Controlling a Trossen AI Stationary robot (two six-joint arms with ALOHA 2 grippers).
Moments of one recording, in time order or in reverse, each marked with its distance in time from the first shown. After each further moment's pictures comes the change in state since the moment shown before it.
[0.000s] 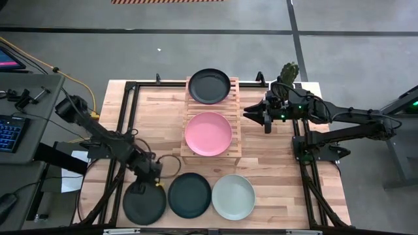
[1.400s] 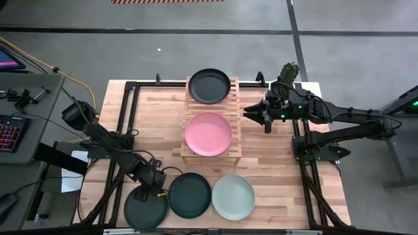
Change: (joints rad) left arm -0.087 0.180 0.000 0.170 -0.081 0.067; right arm 0.000 0.000 0.000 0.005 0.000 0.020
